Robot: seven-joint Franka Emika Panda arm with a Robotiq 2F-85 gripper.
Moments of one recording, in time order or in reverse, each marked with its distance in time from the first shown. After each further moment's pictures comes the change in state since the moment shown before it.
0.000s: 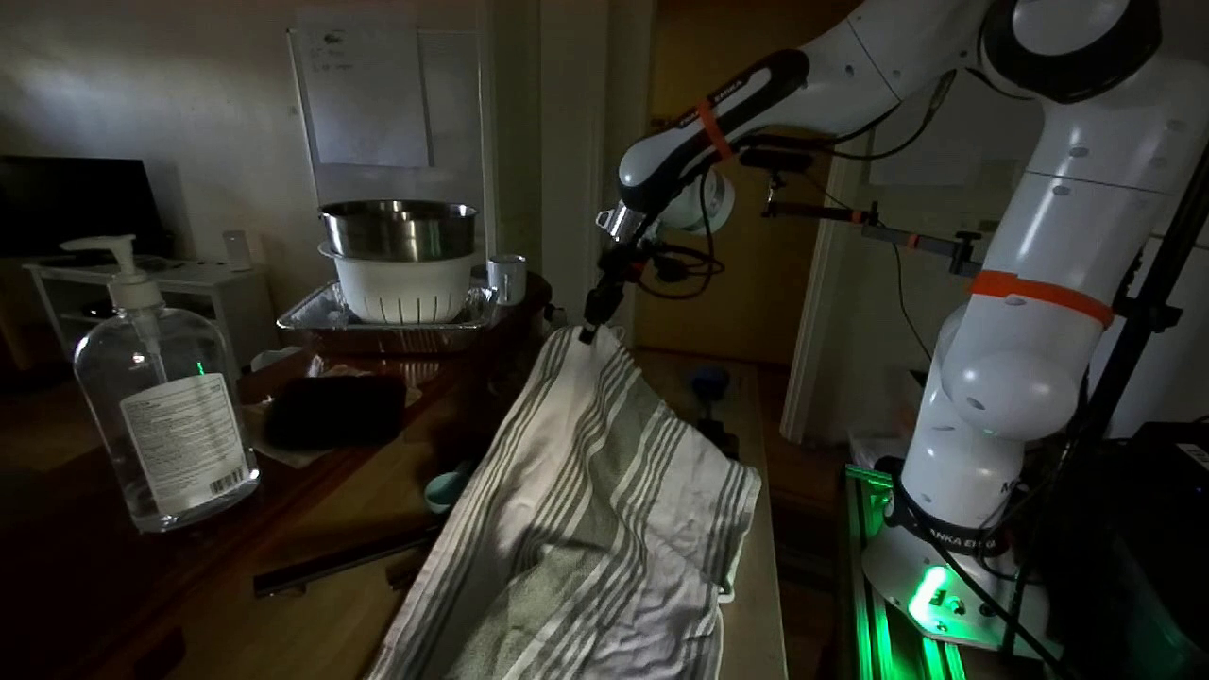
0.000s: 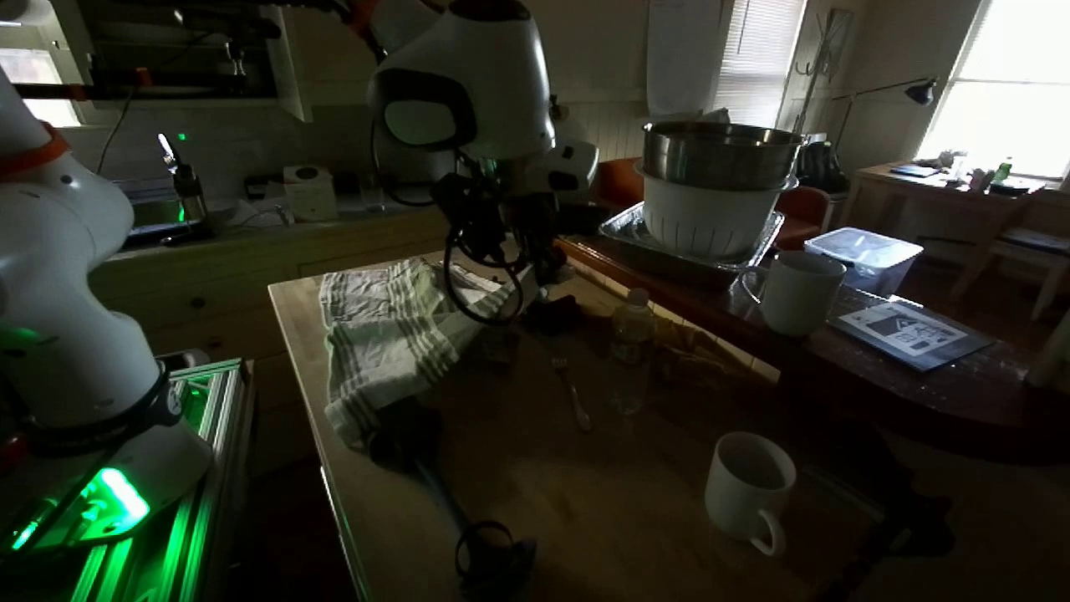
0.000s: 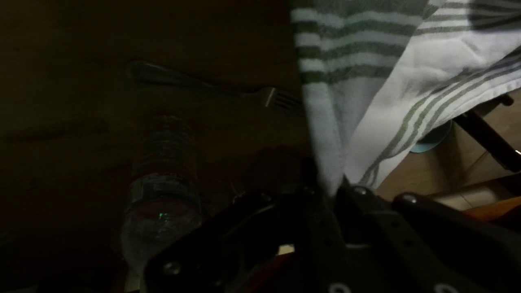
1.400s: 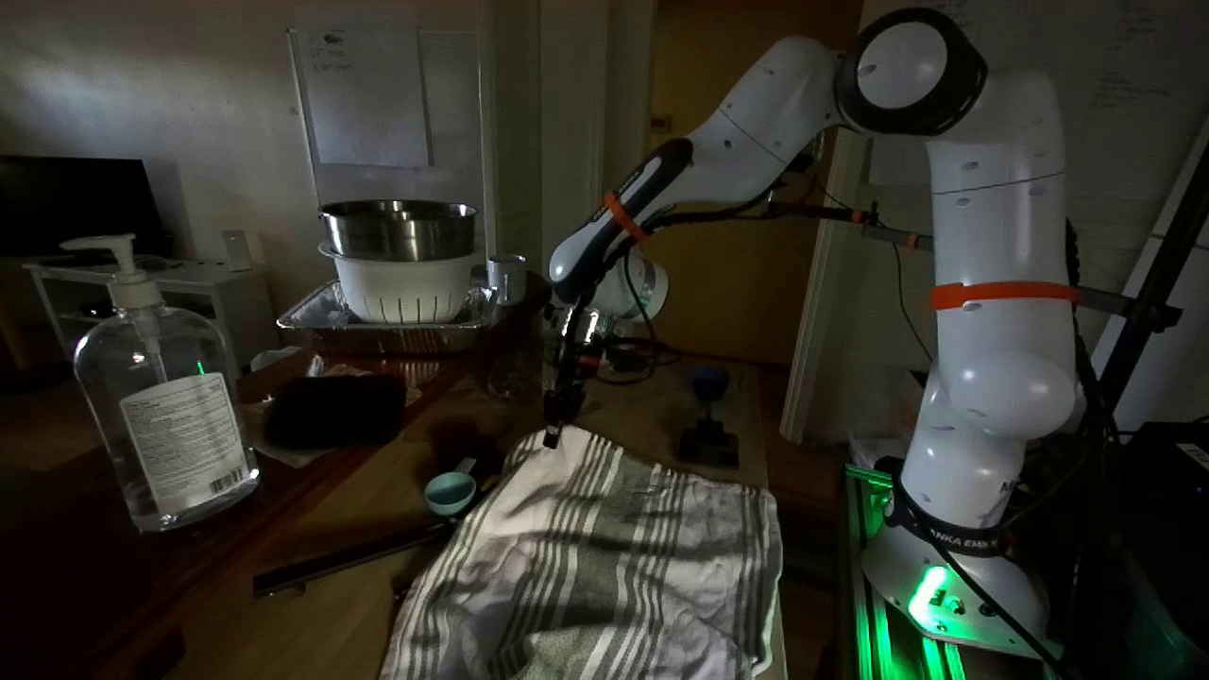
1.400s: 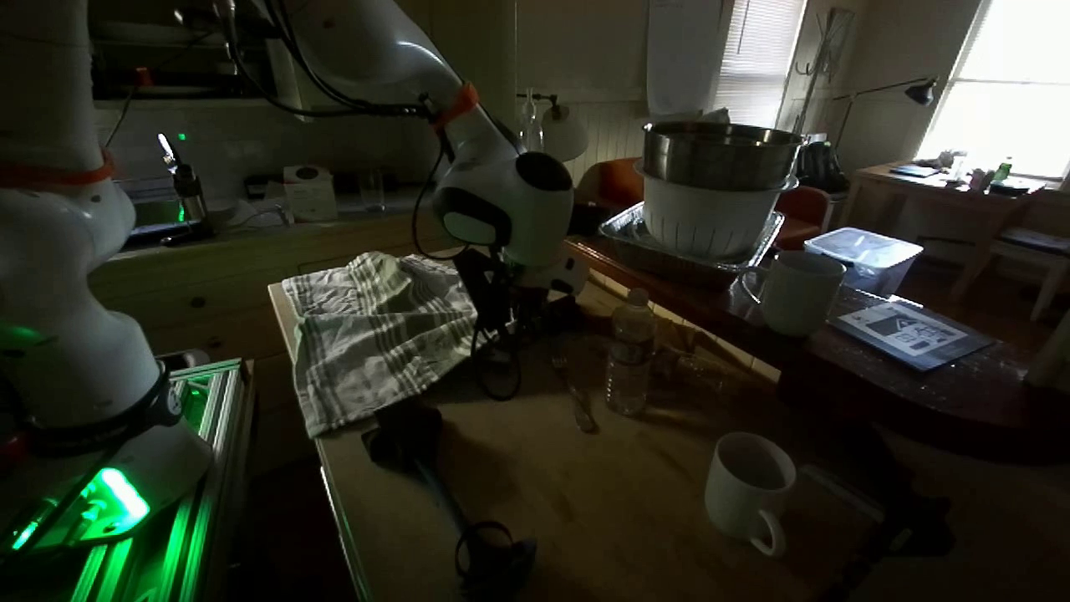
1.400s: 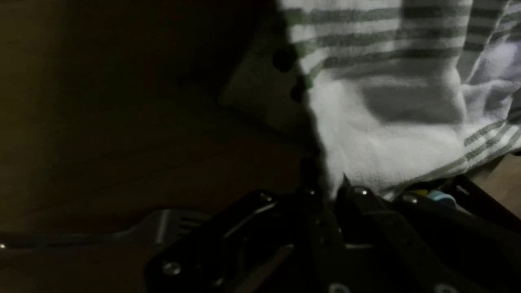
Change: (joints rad) arm -0.018 0.400 0.177 0.126 0.224 0.026 -0.062
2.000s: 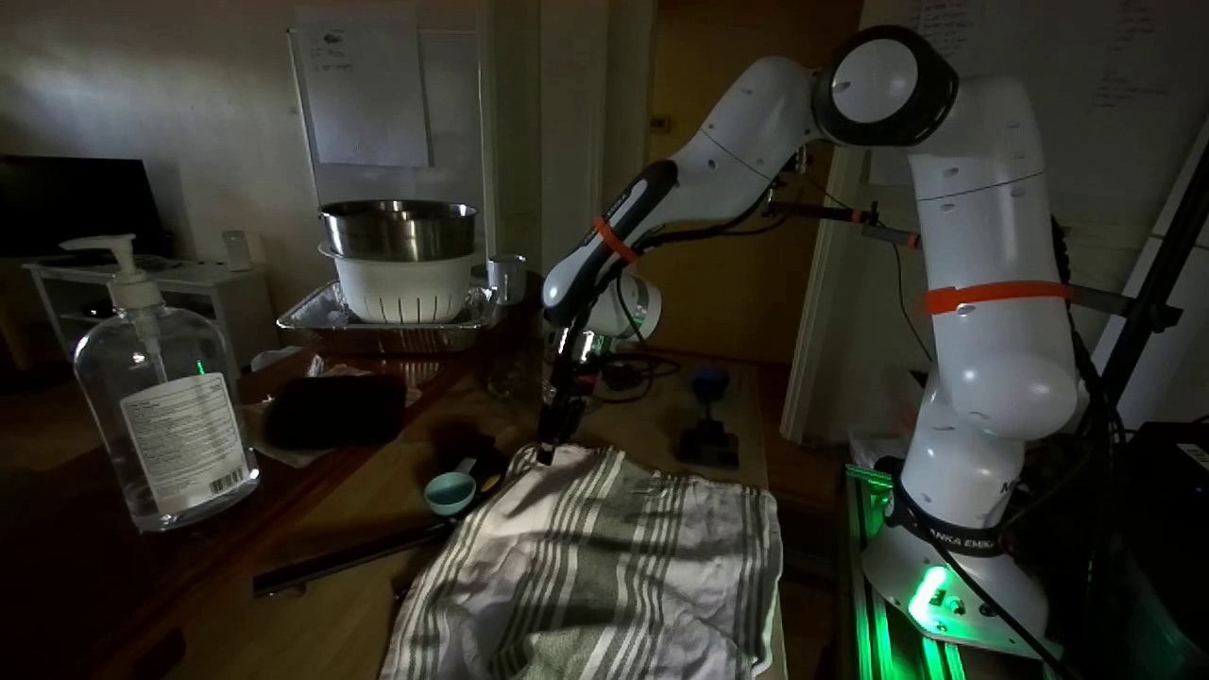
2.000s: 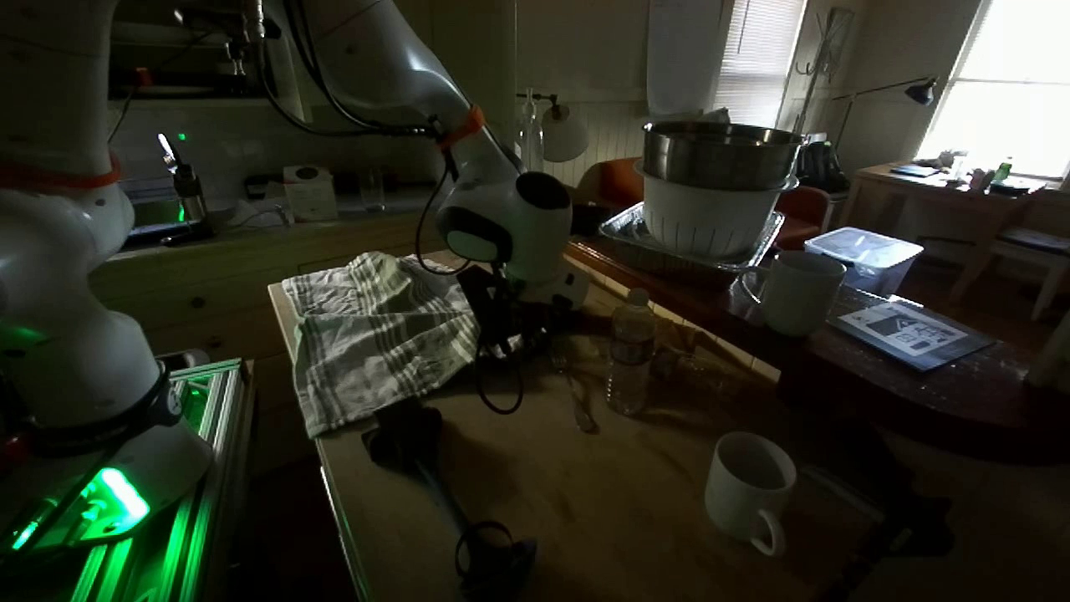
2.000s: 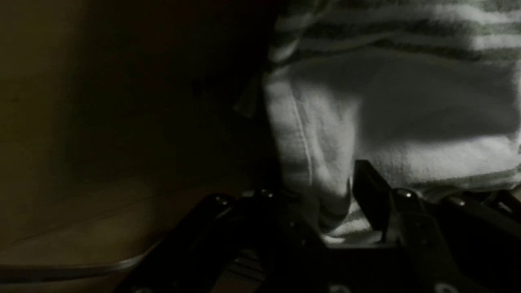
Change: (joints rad) arm 0.013 0.076 0.004 0.017 -0.006 0.072 0.000
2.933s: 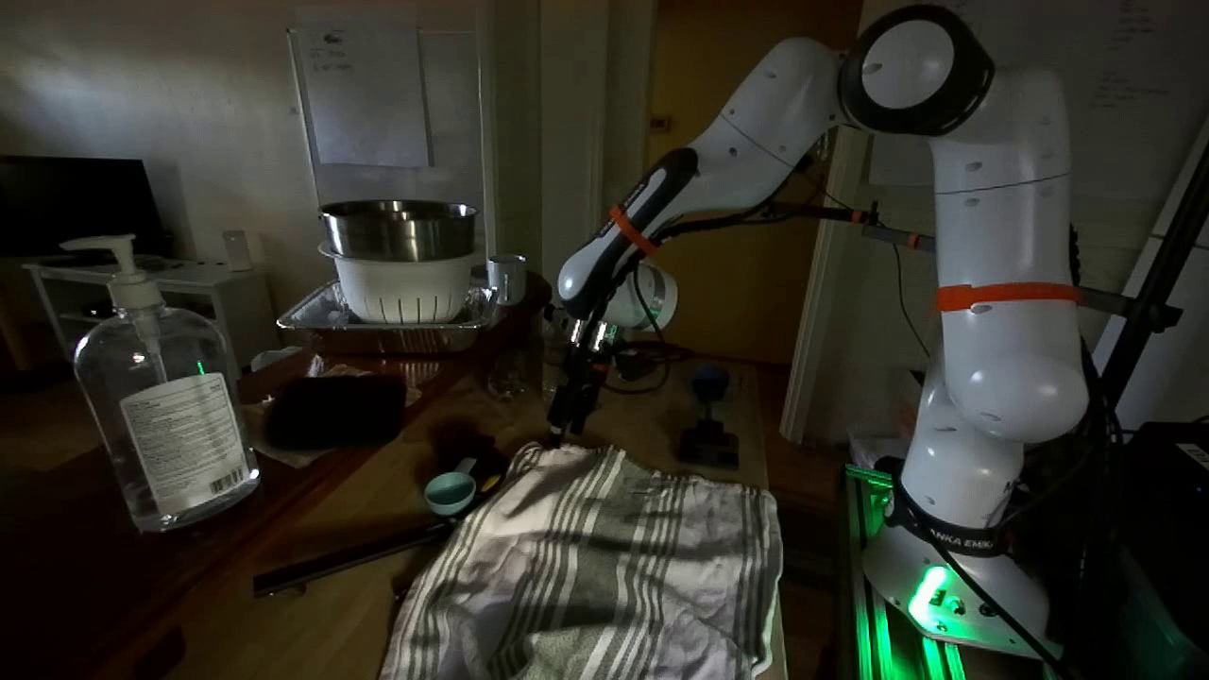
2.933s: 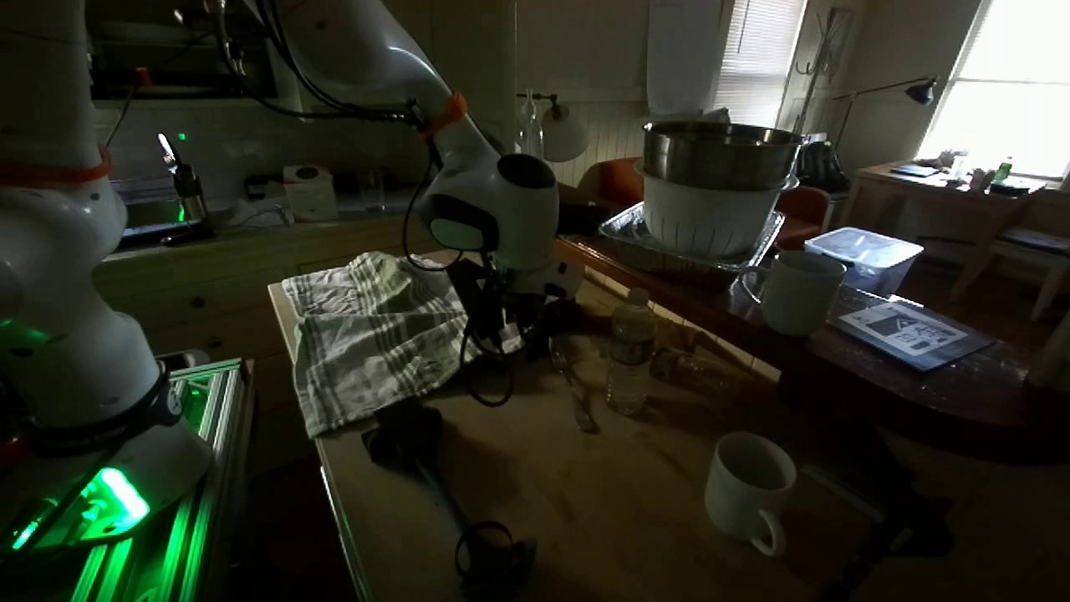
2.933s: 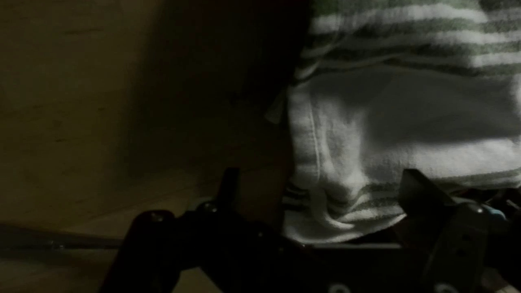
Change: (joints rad) arm 0.078 -0.089 -0.092 -0.077 -0.025 0.039 0.025
